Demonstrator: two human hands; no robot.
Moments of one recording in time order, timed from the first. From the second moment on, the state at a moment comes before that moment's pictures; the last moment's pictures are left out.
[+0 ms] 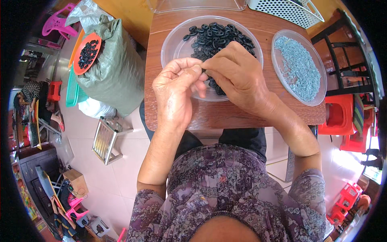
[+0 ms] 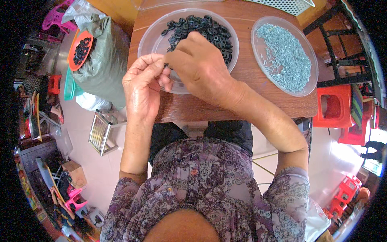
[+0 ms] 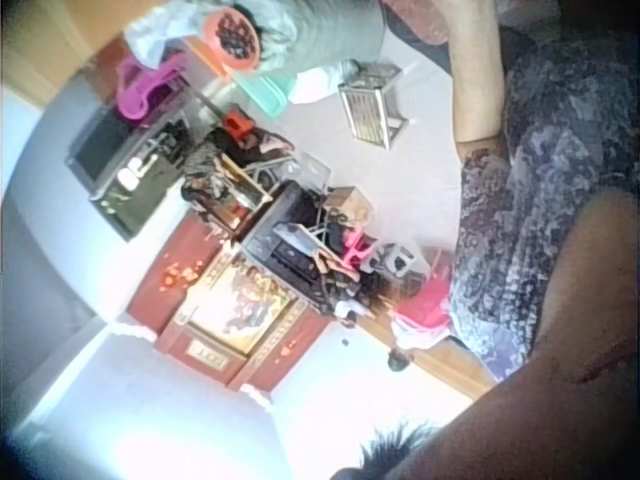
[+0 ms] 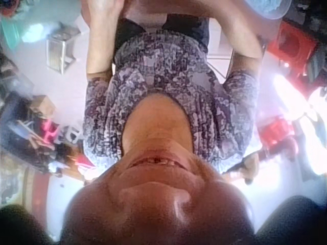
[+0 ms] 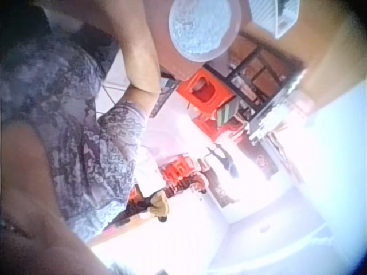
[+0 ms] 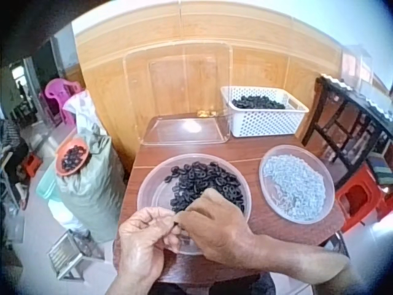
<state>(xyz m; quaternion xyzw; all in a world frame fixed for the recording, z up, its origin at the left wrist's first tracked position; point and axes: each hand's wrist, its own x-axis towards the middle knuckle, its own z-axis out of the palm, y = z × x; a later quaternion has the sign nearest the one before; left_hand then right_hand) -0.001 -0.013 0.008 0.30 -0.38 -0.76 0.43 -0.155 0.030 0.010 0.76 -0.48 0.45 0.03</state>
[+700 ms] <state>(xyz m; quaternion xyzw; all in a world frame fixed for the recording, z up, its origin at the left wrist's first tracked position) 0.000 -0.007 0.001 0.31 -0.48 -0.67 0.48 -0.146 0.037 0.004 0.47 -0.50 0.60 -0.41</state>
